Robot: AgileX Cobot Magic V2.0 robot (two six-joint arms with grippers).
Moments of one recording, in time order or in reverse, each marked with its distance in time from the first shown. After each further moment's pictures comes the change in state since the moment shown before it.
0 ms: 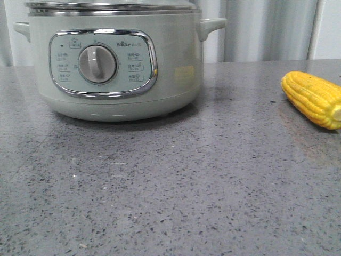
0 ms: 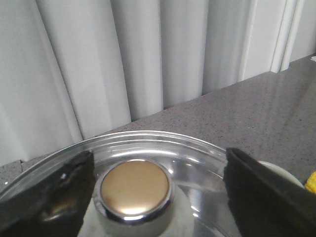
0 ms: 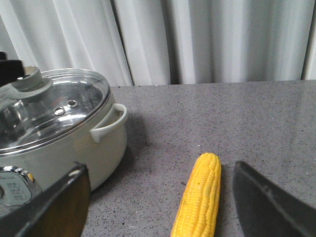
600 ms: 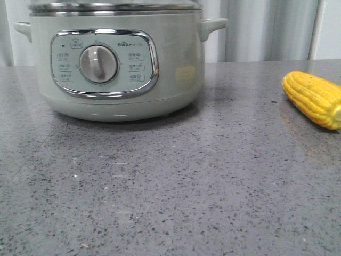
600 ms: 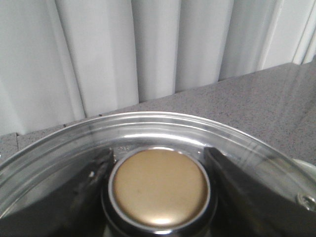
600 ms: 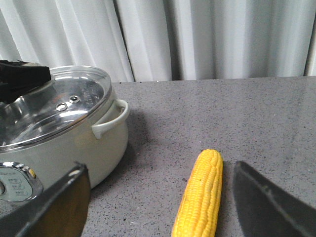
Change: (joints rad) left arm -0.001 0.109 -0.031 -0.088 -0.040 0.004; right arm 0.000 0.000 0.000 0.000 0.014 0.000
